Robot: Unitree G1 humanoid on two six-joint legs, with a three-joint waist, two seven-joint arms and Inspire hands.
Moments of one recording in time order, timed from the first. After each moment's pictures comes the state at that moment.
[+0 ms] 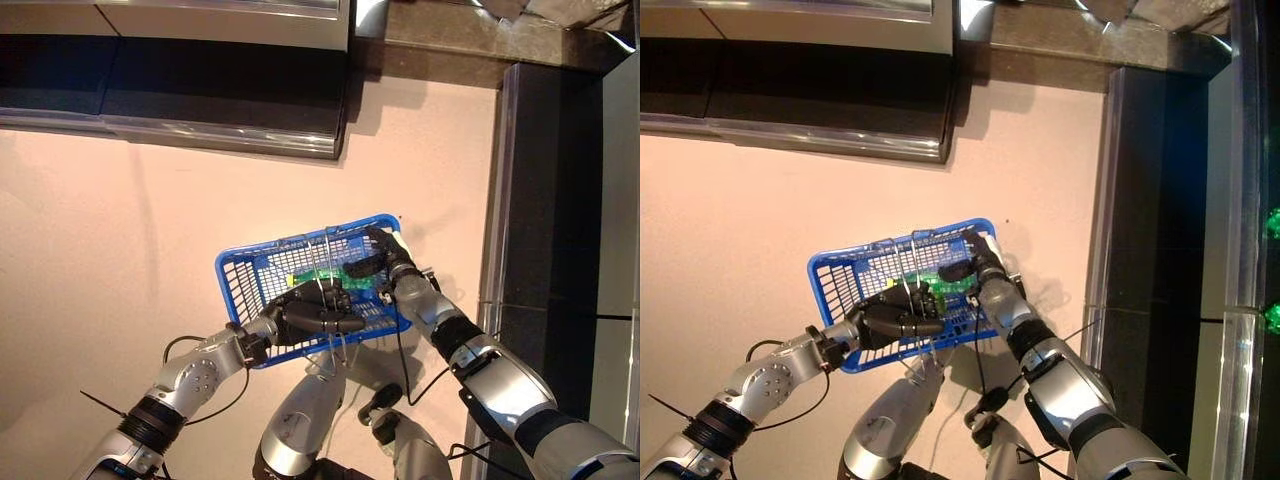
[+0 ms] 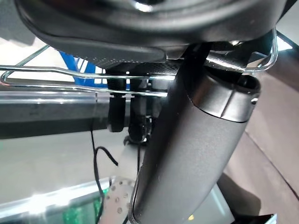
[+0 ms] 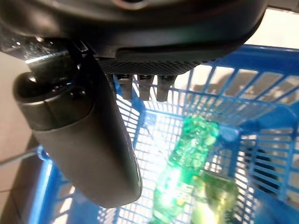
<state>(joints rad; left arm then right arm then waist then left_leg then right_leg) -0.27 0.59 -0.42 0.10 -1.14 0.32 -0.38 -0.84 -0.20 0.50 0.92 0.28 0.12 -0.24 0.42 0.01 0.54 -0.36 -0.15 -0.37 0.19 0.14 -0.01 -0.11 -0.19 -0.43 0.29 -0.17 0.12</state>
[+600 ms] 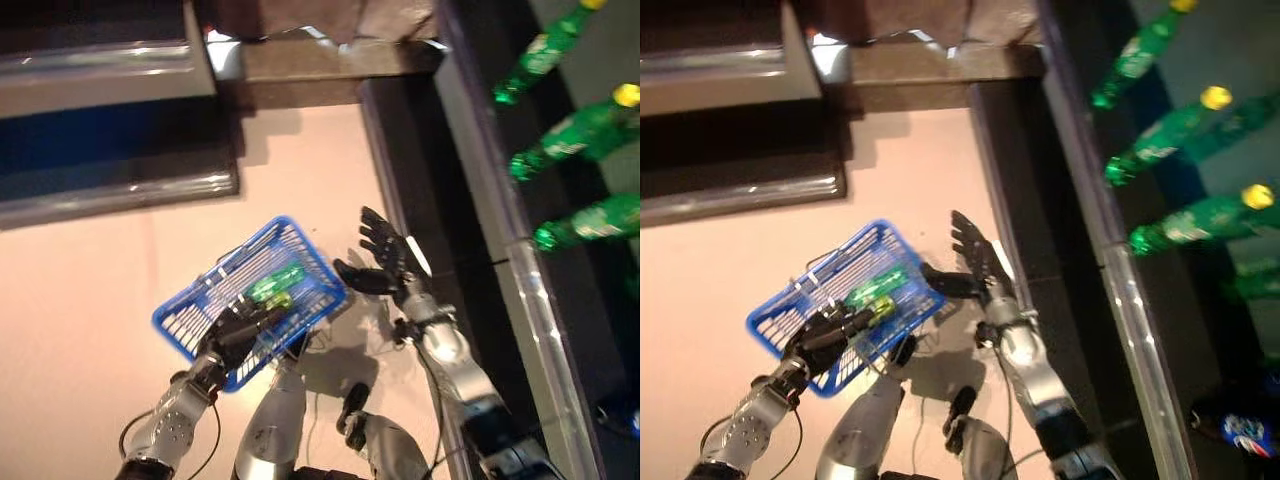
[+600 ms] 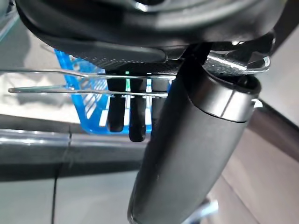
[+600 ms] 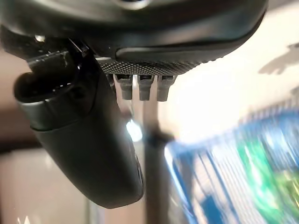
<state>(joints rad) 0.06 0.38 0.00 0.36 -1.09 0.06 -0.20 -0.15 -0.25 0.19 0.14 0.38 -0.19 0.01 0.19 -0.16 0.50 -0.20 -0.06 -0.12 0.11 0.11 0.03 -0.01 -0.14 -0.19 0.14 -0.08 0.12</state>
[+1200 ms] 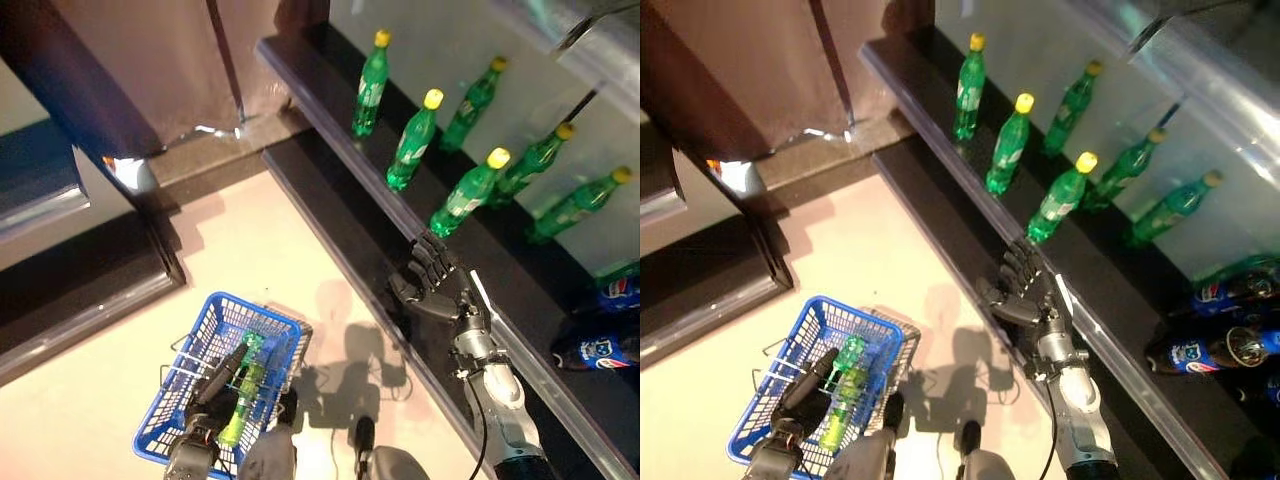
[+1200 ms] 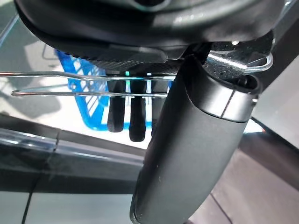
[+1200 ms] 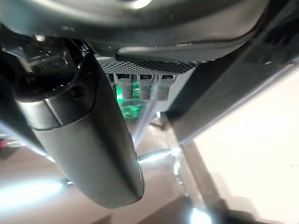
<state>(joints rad) 0.13 0.19 0.13 0.64 -1.19 0.00 -0.18 0.00 -0.23 0.01 0.13 0.46 -0.22 0.16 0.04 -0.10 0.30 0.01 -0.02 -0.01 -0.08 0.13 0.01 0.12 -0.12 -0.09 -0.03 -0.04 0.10</state>
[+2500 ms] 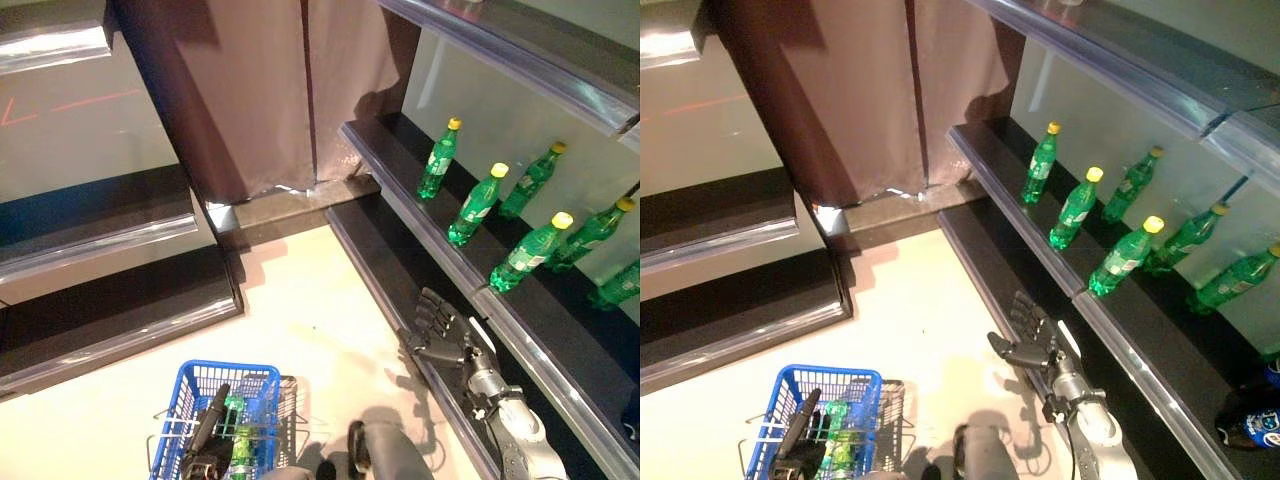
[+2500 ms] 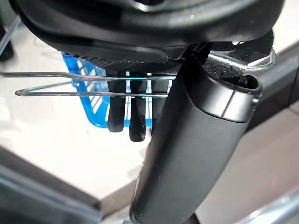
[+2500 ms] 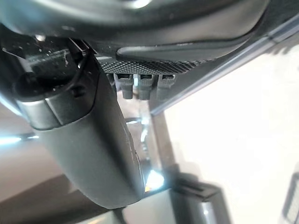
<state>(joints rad) 0.16 0.15 0.17 0.86 -1.36 -0.09 -0.14 0.16 -0.34 0.03 0.27 0.44 -0.17 0.19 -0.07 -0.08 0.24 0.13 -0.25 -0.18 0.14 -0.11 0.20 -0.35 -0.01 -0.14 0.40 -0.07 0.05</state>
